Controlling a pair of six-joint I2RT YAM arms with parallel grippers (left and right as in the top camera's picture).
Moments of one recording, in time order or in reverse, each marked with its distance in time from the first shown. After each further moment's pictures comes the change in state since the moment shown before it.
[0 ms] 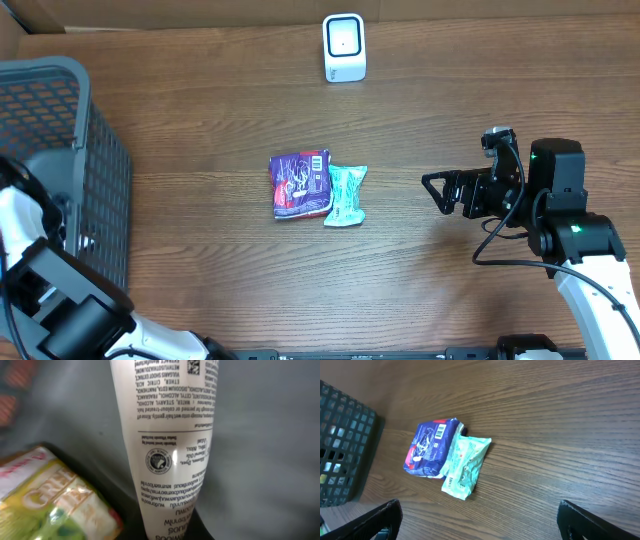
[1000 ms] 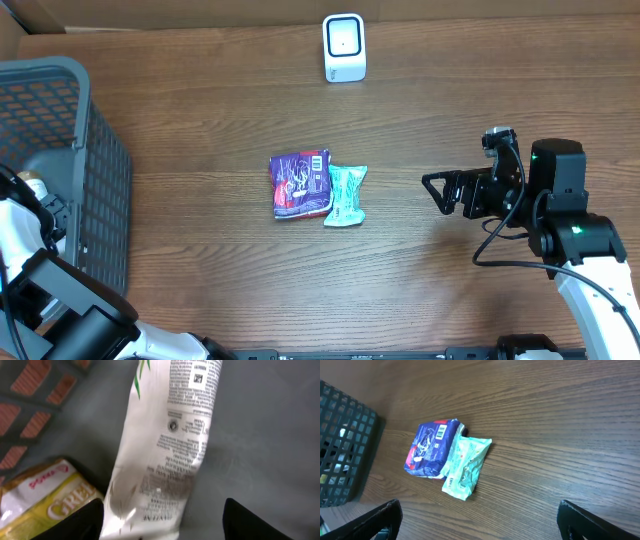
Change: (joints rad) left arm 0.056 -0.041 -0.098 0.161 0.022 0.018; right arm 0.000 -0.005 0.000 0.000 0.000 0.000
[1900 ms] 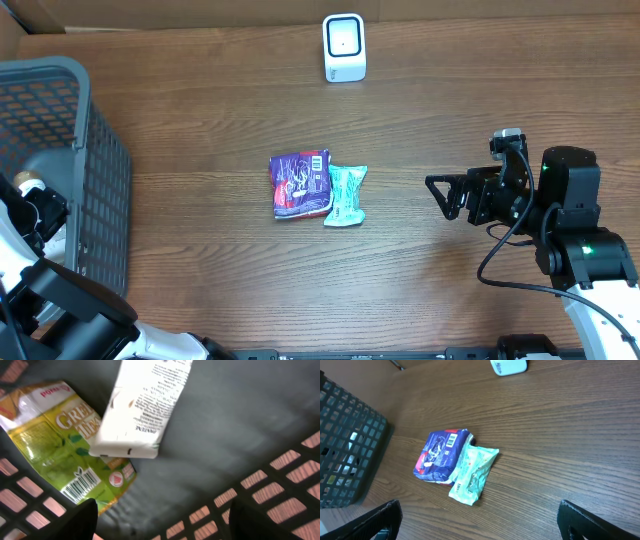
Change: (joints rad) left arm 0.011 0.000 0.278 -0.500 0.100 -0.164; right arm 0.000 -0.102 0.000 -0.008 -0.001 0.000
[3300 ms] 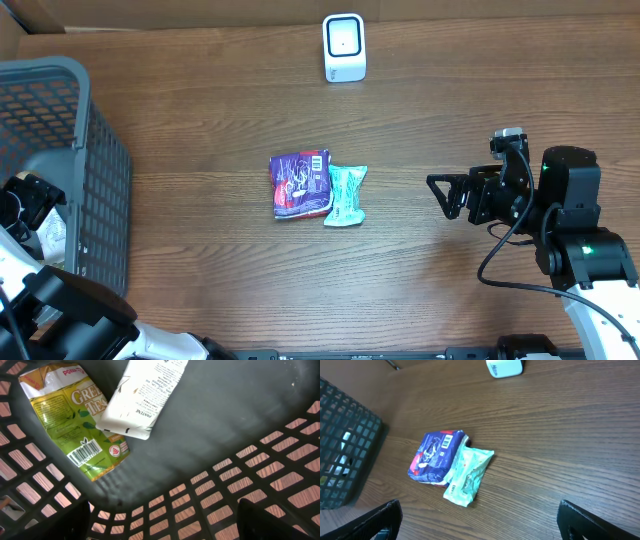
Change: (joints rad) left arm 0.000 0.003 0.185 -0.194 0.043 -0.145; right arm 0.000 0.000 0.000 0.004 0.021 -0.015
